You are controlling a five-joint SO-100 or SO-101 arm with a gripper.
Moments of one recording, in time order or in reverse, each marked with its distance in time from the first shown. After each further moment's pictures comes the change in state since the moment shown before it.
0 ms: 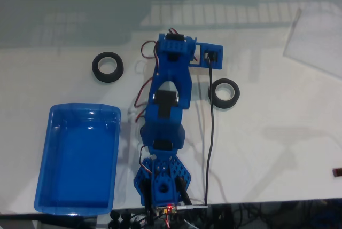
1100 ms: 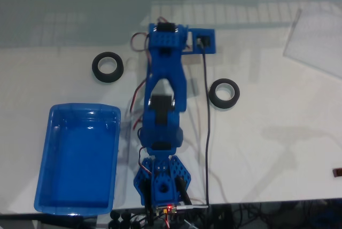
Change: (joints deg) arm -7.8 12.8 -0.9 7.6 -4.1
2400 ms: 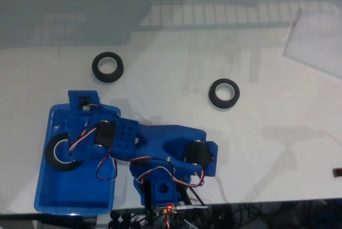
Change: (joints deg) arm -79.8 51.9 34.9 14.4 -11.5
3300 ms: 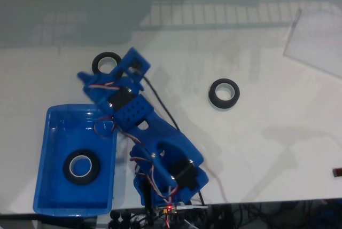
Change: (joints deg) arm 42.1 -6.1 -1.8 -12.7 8.6
